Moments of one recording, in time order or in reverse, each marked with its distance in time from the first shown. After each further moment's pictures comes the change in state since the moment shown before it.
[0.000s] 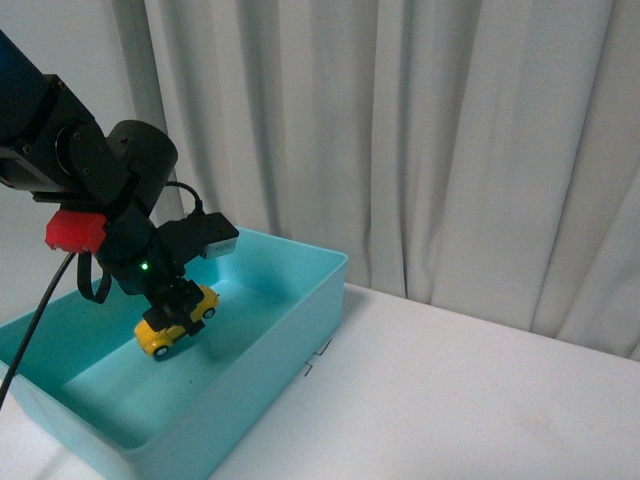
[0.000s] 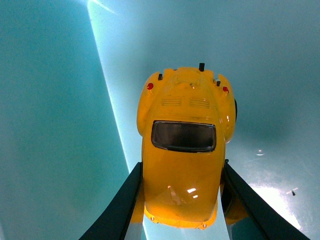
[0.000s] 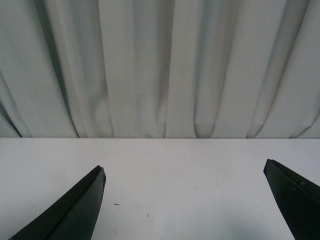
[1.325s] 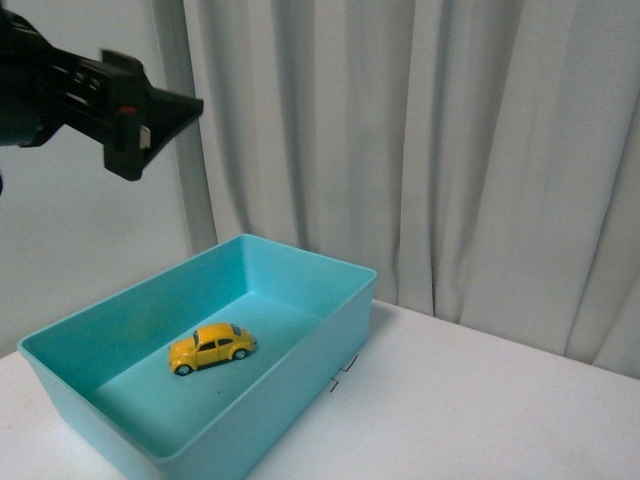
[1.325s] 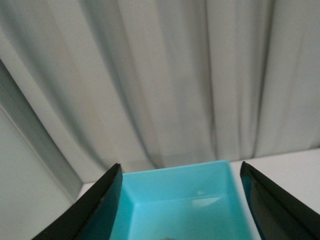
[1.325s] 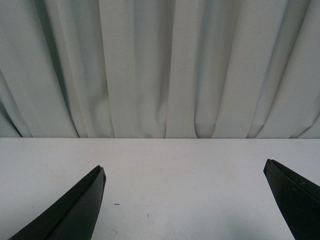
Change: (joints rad) left arm 0.023 -1.104 -0.645 0.534 0.419 -0.462; right arm 0.000 0.000 0.000 -0.001 0.000 0.000
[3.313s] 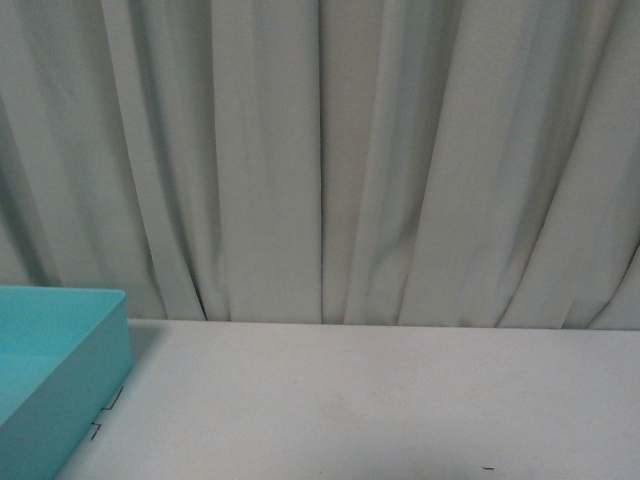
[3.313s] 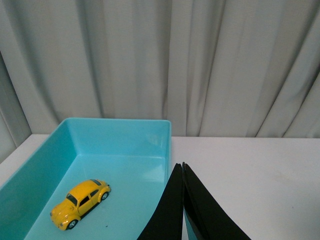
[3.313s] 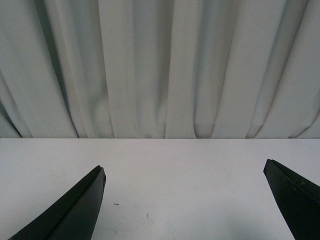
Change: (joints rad) left arm -0.325 -0.848 -0.438 -0.377 -0.319 -0.237; right arm 0.000 0.000 0.000 0.001 0.000 0.000
